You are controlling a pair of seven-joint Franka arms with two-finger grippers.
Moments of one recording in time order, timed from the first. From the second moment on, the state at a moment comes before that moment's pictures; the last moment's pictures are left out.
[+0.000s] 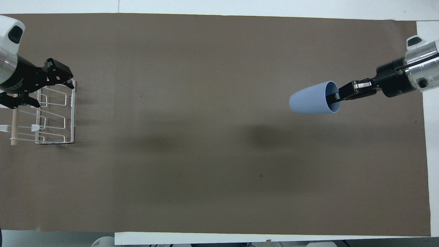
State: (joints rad) left arm -0.22 0.06 0.01 -1.65 0.00 1.61 -0.78; right arm -0.18 0.13 0.08 -1.73 0.79 1.56 -0.33
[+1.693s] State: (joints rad) left arm -0.52 0.15 0.00 -1.50 -0.05 1.95 -1.57; right arm 0.14 0.09 0.09 -1.97 1.58 1.89 -0.27
